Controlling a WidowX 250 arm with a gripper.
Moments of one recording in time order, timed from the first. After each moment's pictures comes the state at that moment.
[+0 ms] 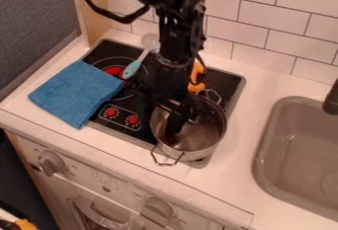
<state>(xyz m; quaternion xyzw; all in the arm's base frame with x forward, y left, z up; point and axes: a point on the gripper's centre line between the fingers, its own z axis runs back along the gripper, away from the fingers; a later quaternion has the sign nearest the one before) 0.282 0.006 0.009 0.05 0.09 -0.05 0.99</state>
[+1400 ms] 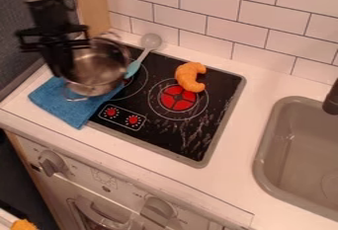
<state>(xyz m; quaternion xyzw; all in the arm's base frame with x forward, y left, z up) 0.266 0.181 0.054 -0.06 0.04 0.22 0.97</state>
